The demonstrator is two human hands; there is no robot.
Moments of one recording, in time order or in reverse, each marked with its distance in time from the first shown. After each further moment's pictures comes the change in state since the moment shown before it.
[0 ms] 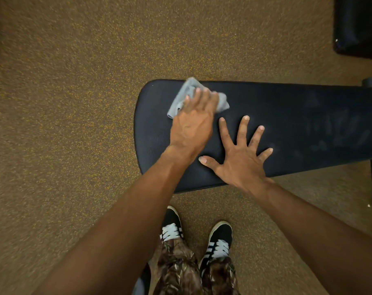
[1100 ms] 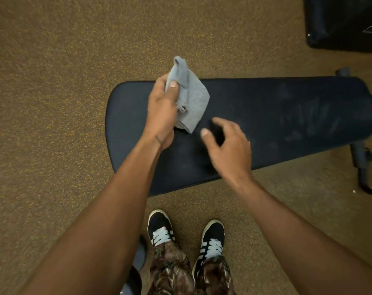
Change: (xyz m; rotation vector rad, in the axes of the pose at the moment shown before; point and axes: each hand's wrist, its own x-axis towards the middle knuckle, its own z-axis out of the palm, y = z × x) left_hand 0.022 0.013 -0.025 -1.493 0.106 -0.549; right_hand -0.009 0.012 -0.019 0.548 0.427 0.083
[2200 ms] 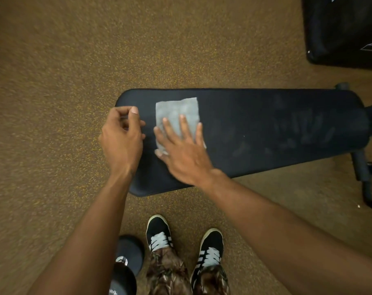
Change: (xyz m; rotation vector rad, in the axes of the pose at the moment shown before) left_hand -0.064 0.011 -0.065 0.559 0.462 0.244; right_hand 0.001 -0.027 0.056 -0.580 -0.280 -0.674
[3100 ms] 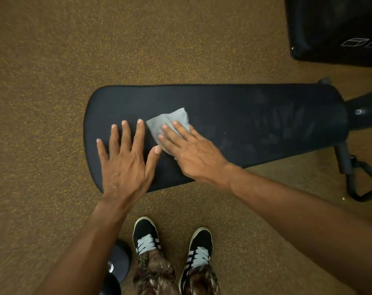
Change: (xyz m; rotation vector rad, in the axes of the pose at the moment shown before) left_hand -0.058 -0.022 0.022 0.899 -0.450 0.354; right_hand -0.035 0.072 -0.010 -0.120 -0.055 -0.238
